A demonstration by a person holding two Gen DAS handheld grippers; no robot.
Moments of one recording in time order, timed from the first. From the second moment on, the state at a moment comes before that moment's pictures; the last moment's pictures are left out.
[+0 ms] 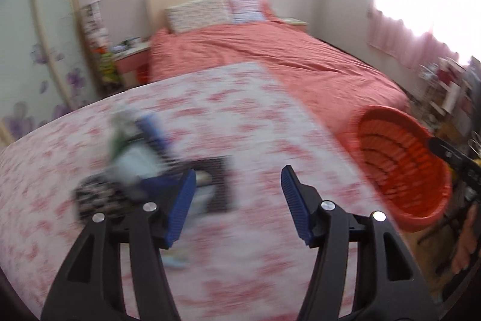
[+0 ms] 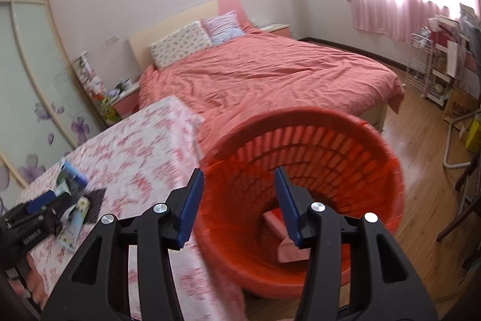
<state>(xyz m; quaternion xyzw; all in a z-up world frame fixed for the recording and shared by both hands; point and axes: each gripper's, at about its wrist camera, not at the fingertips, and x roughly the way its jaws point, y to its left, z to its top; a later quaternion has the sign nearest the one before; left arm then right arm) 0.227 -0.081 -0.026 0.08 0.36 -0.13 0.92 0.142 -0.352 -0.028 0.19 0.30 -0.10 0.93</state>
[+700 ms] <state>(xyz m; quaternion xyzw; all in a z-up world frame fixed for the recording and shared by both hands) 0.284 0.068 -0.078 -0.03 0.42 -0.02 0.90 0.182 -0.208 -0.034 0.11 0.35 0.03 0.93</state>
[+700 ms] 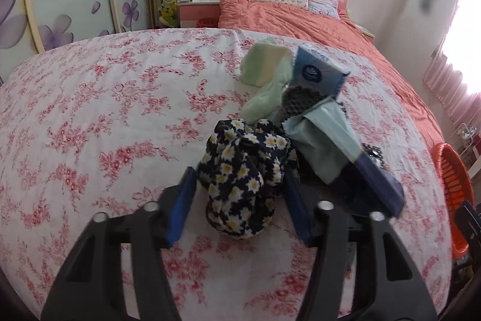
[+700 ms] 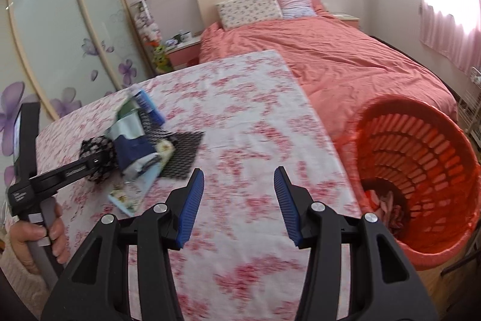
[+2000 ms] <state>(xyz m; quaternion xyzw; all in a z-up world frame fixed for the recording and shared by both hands) 0.275 0.157 -0.089 -0.03 0.43 0.06 0.90 0.233 -0.105 -0.024 0.03 0.35 0.09 0.93</state>
